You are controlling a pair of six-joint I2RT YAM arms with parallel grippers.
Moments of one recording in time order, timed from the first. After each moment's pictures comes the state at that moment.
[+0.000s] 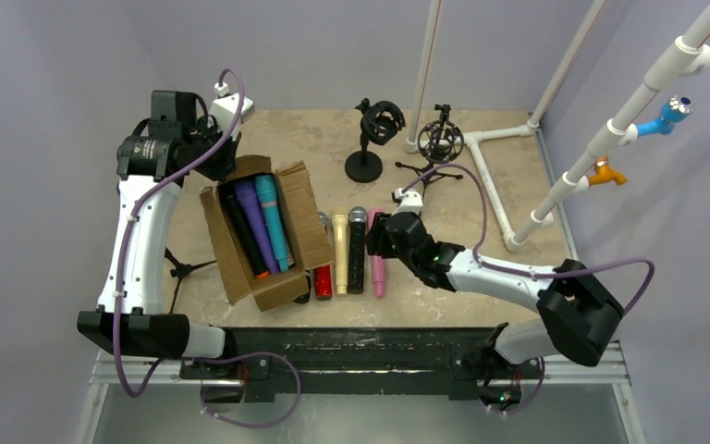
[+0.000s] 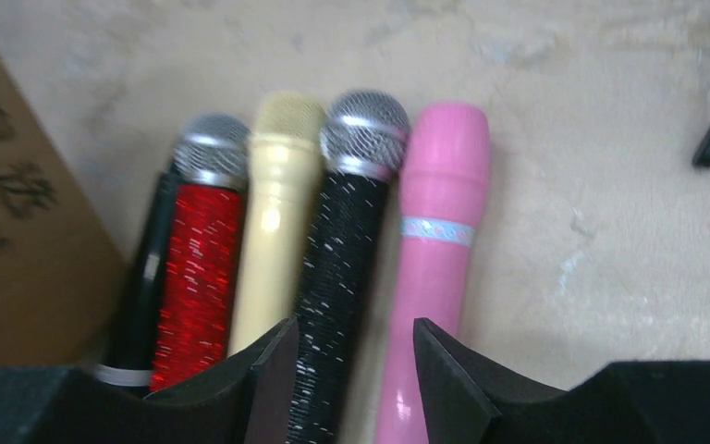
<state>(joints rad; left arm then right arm) -0.05 1.38 1.72 -1.12 0.24 0.39 0.85 1.41 0.69 0.10 0.35 0.66</state>
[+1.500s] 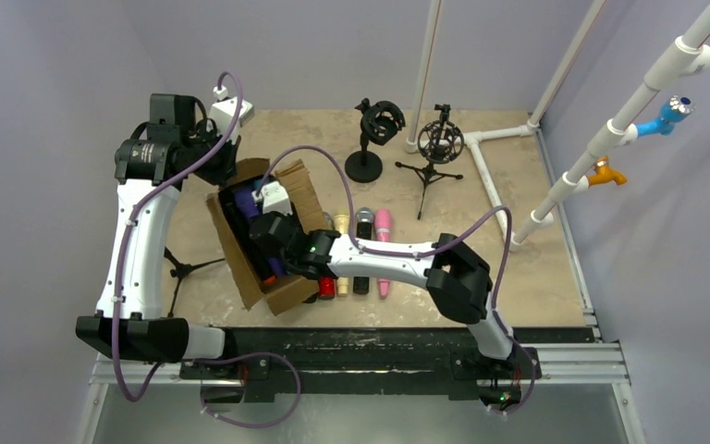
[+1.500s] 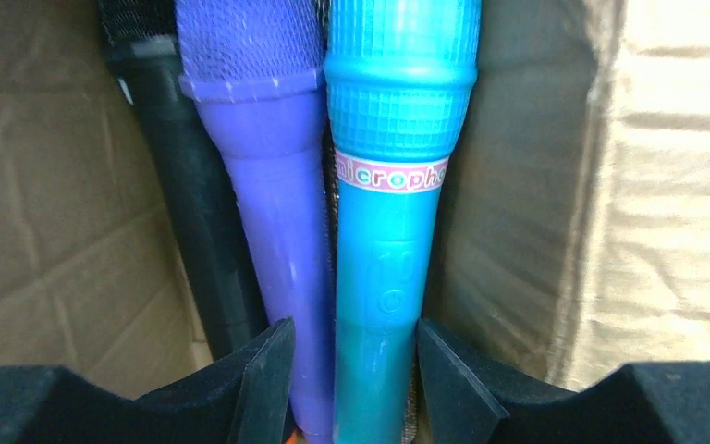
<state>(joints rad) -0.05 1.36 1.71 -1.15 0.26 0.38 1.22 2.06 1.69 -0.22 0.60 0.46</state>
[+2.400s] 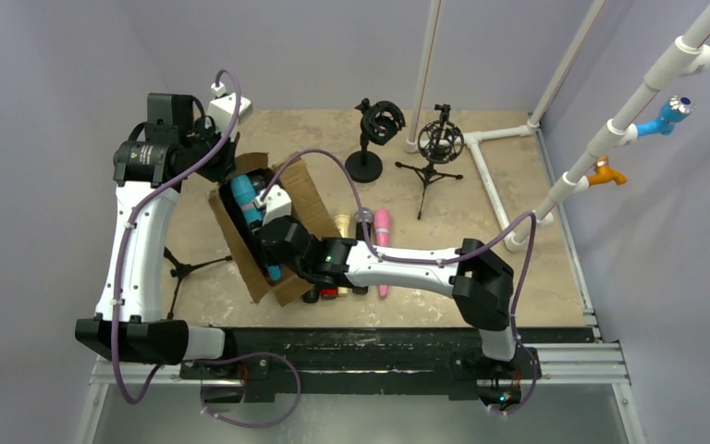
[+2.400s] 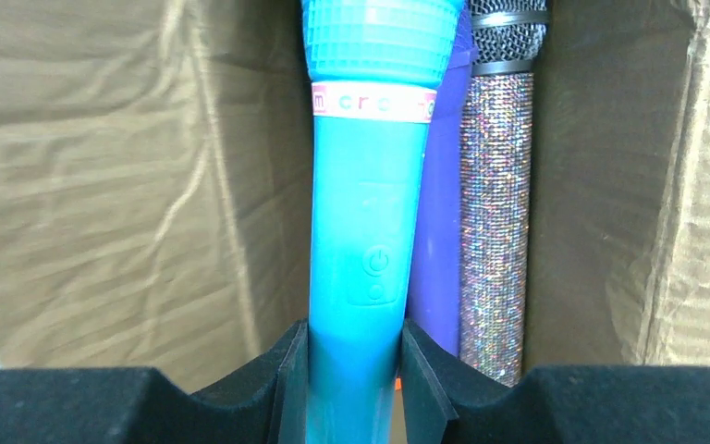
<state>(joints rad) -0.05 1.35 1.70 -1.11 0.26 0.38 1.25 1.95 1.56 -0.07 0.47 0.44</state>
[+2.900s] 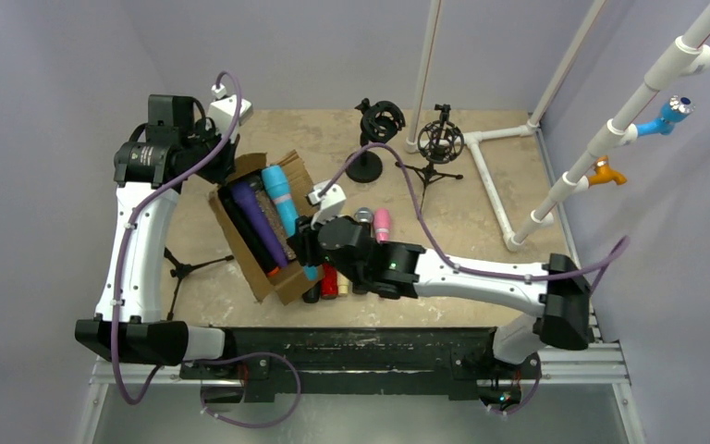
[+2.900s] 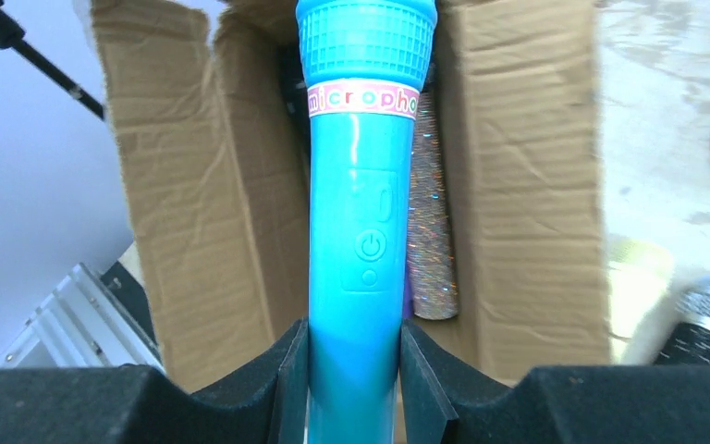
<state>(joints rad) -0.05 1.35 1.69 -1.11 0.25 0.38 1.25 1.57 1.29 -0.05 0.46 0.47</state>
